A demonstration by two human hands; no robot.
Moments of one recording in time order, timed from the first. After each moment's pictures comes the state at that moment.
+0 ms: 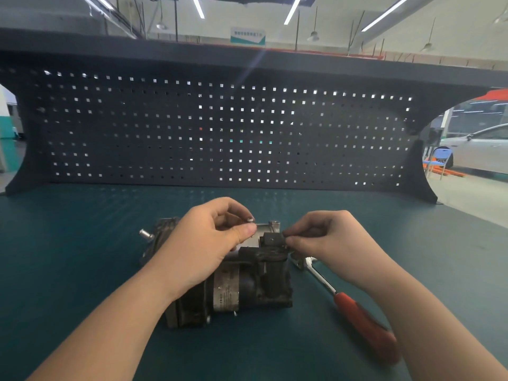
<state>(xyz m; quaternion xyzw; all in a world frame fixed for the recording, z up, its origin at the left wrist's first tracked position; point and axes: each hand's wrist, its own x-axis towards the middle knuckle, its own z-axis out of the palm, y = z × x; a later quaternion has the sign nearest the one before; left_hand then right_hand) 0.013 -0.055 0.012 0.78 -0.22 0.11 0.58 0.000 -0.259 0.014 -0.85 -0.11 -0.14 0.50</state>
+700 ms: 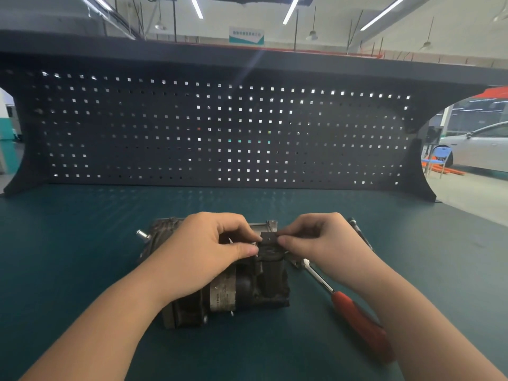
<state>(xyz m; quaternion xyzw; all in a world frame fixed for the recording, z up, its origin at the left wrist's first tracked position) 0.011 -0.051 0.010 0.85 -0.28 0.12 0.44 0.004 -0.257 0.008 -0.84 -0.12 -0.14 0.50</state>
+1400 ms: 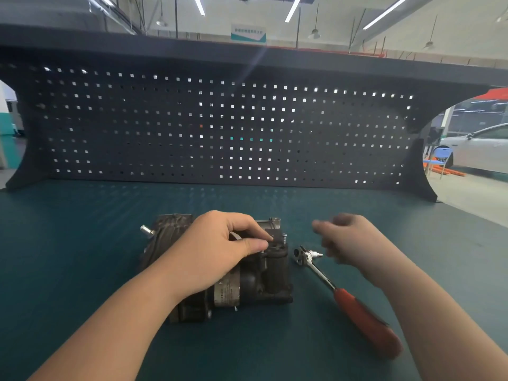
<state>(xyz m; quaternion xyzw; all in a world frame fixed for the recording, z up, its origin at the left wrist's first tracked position) 0.012 -0.057 0.007 0.84 -0.27 0.11 0.46 0.027 -0.287 0.001 -0.84 0.09 -0.11 0.52</state>
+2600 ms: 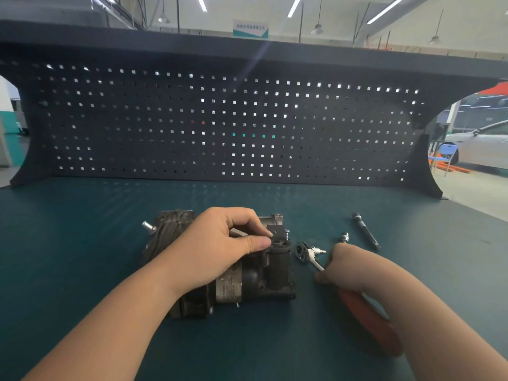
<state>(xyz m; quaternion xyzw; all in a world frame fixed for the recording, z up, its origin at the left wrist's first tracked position) 0.016 -0.057 0.004 0.81 -0.29 0.08 0.50 0.026 -0.280 -0.016 -0.99 0.10 0.08 0.09</state>
